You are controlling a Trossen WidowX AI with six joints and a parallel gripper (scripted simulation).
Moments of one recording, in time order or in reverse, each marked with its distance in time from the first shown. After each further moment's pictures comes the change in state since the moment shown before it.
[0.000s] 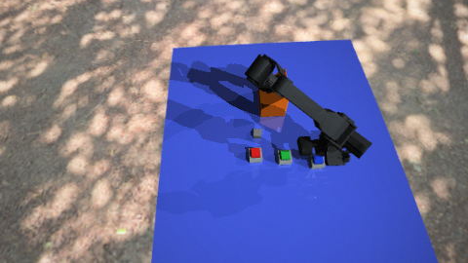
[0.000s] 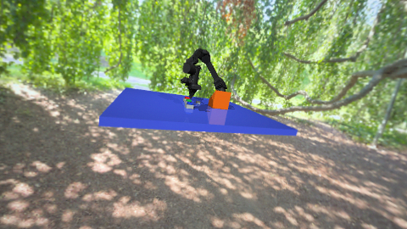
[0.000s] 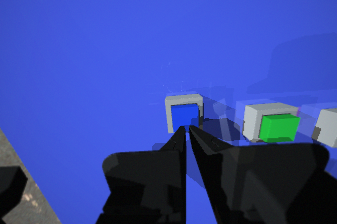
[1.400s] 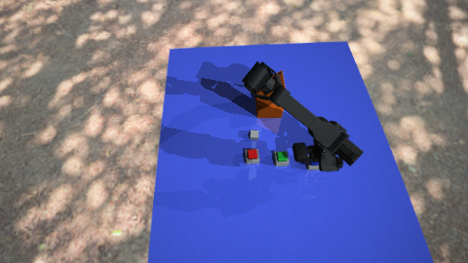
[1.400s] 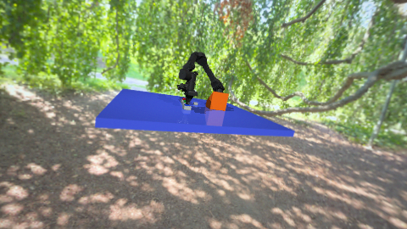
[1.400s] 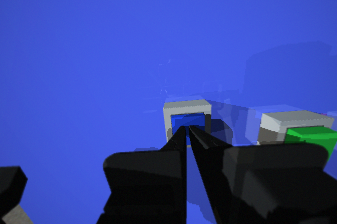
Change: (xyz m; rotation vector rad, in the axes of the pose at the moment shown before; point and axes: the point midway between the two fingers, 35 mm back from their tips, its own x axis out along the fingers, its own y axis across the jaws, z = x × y) arm 0.033 0.000 0.001 0.001 -0.003 -0.001
